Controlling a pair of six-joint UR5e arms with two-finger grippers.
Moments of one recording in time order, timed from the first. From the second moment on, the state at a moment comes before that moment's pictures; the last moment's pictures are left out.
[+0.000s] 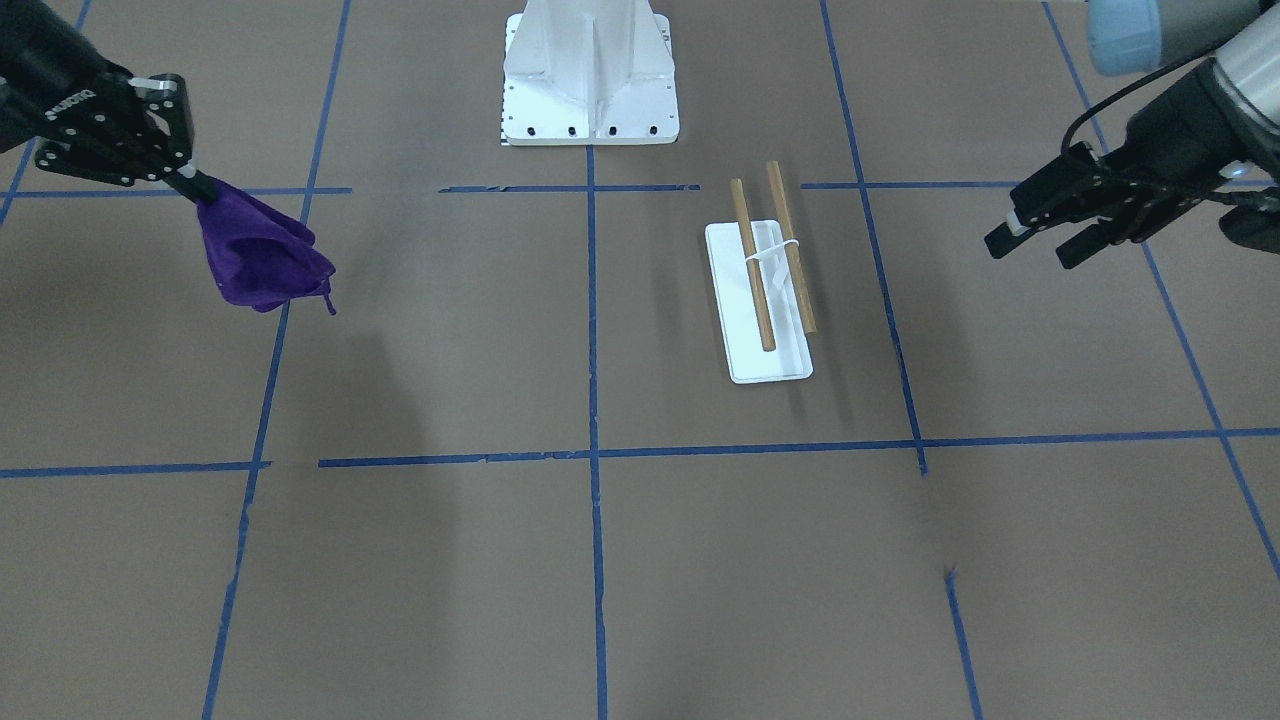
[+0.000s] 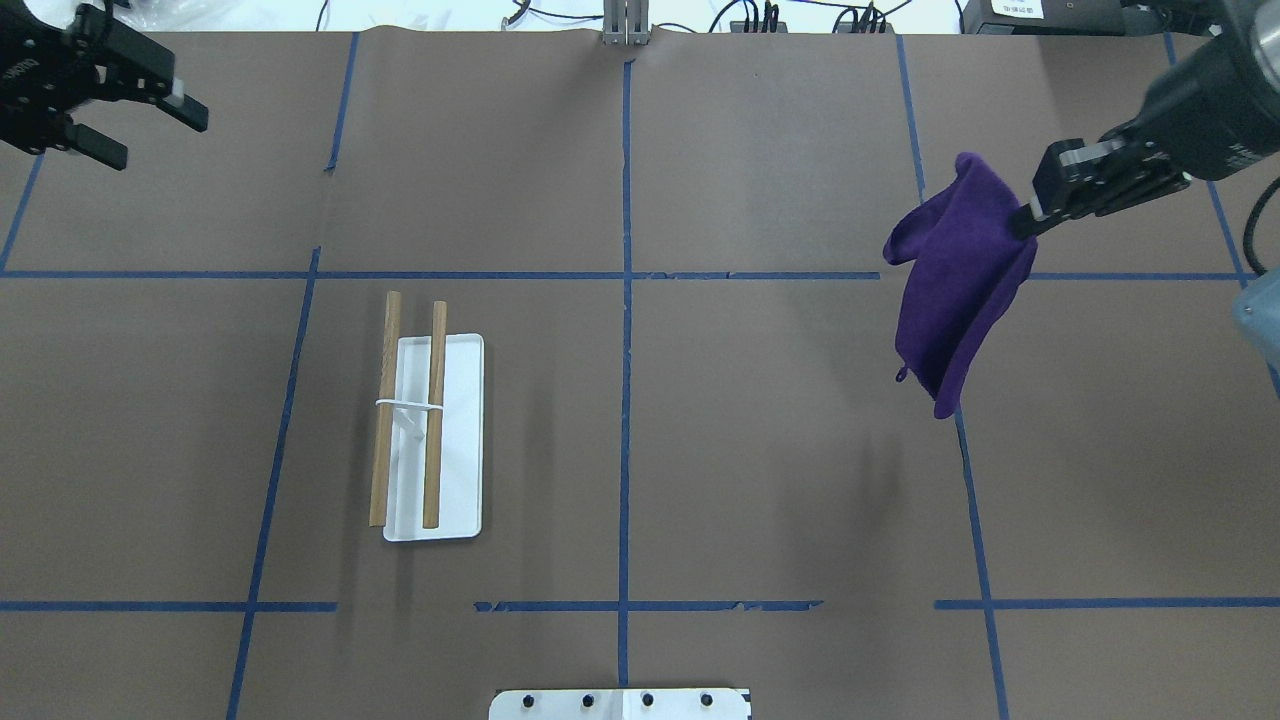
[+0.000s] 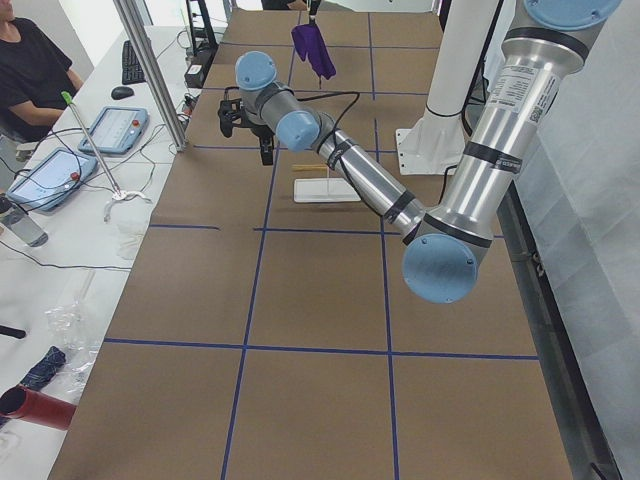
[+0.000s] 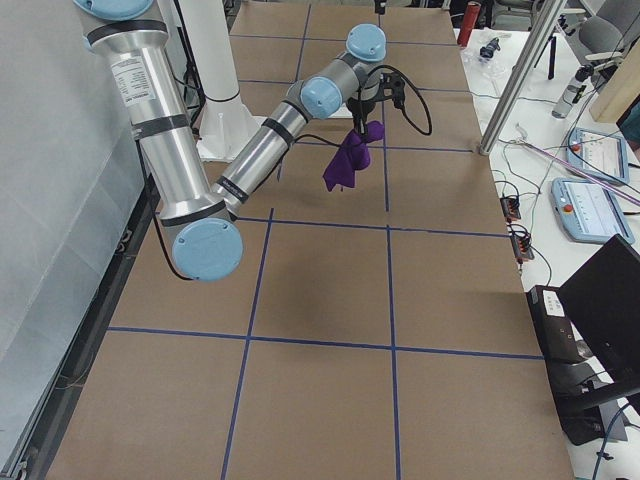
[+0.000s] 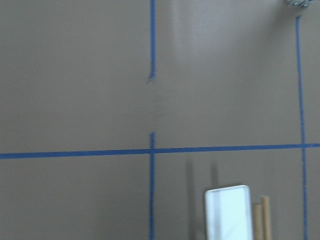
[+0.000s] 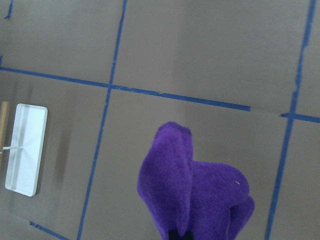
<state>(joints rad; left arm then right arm) -1.19 -1.95 -1.90 -1.74 -2.55 -1.08 1.08 -1.22 2.15 -1.70 2.47 0.69</state>
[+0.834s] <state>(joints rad) -0.84 -2.24 -1.84 -1.87 -2.43 -1.84 0.77 -0.99 2.15 -1.70 2.18 0.75</state>
